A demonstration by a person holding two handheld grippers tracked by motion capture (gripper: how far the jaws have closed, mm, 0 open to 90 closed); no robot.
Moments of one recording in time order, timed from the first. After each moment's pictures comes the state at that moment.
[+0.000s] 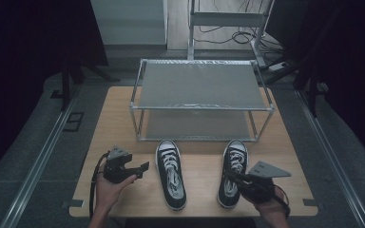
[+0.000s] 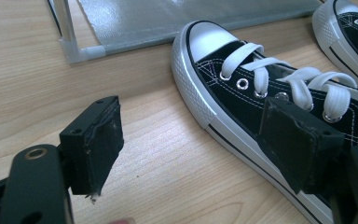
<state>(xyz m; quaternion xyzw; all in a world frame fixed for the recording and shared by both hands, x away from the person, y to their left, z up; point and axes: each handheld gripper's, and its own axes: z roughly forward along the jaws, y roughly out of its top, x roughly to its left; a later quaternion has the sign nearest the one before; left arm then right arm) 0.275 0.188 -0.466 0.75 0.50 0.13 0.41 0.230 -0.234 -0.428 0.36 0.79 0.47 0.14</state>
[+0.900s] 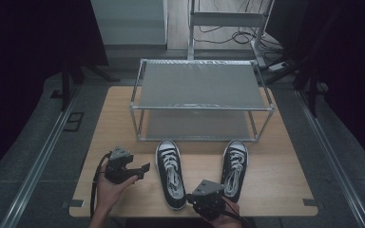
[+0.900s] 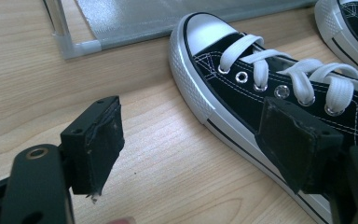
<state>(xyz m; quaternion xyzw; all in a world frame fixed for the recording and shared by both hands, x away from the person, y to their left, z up) 0.275 0.184 -0.467 0.76 0.50 0.13 0.40 0.206 -0.118 -0.483 0.32 0.87 0.37 0.10</state>
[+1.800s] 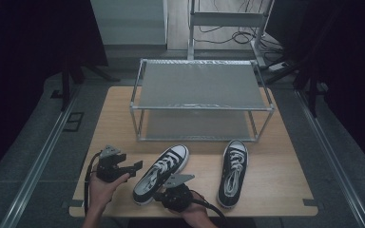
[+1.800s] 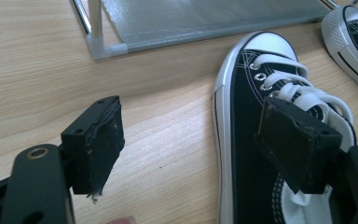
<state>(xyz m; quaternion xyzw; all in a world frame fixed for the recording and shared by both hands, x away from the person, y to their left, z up) 0.275 0.209 -0.462 0.74 0.52 0.13 0.42 0.236 -0.037 -0.509 0.26 0.85 0.45 -0.02</state>
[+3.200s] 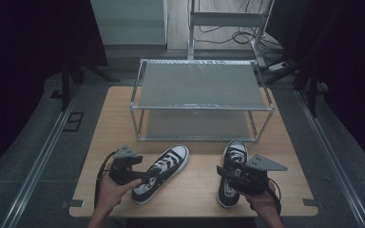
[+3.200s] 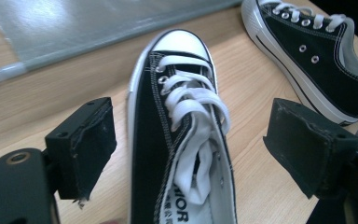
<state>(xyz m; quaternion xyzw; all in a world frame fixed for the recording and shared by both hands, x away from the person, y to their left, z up) 0.269 0.162 -0.440 0.79 0.43 0.06 0.42 0.247 -0.226 -0.425 0.38 0.75 0.52 0.14</state>
